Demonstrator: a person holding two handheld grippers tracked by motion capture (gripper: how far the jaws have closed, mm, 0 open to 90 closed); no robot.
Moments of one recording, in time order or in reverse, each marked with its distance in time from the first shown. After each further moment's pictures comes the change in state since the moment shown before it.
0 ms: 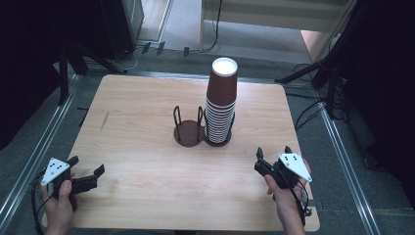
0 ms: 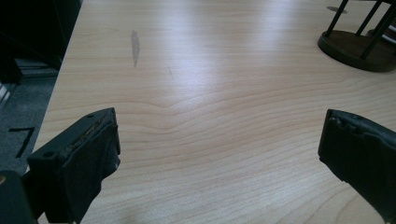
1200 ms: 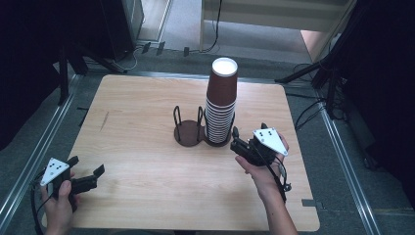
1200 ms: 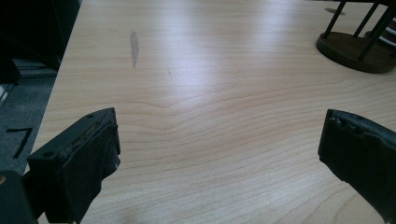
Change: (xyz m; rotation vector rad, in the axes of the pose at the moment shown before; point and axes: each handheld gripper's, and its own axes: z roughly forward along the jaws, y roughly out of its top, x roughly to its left) left arm 0.001 0.000 -0.001 -0.004 -0.007 -0.003; right arm 0.062 0.056 0.026 -0.049 0.110 -0.029
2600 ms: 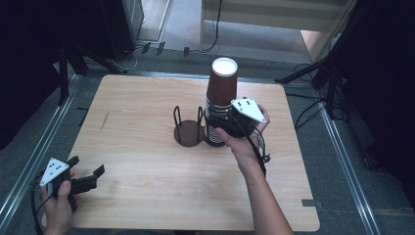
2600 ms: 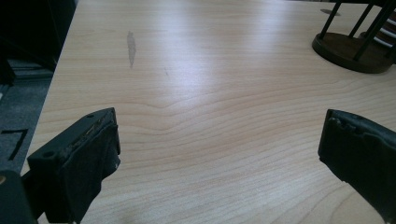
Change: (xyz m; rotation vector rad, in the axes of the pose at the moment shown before) left arm 0.000 0.000 0.000 -0.004 -0.012 0.002; right arm 0.043 0.056 0.048 -0.057 0.091 0.027
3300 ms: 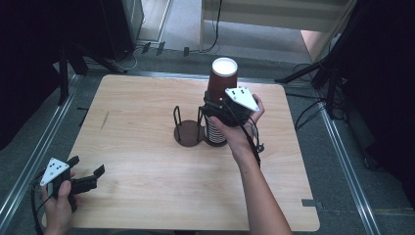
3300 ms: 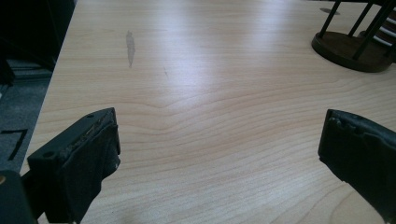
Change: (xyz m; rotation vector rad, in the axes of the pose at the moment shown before) left arm 0.000 0.000 0.000 0.005 -0.001 0.001; right arm 0.009 0.016 0.023 -0.034 -0.008 -0.005
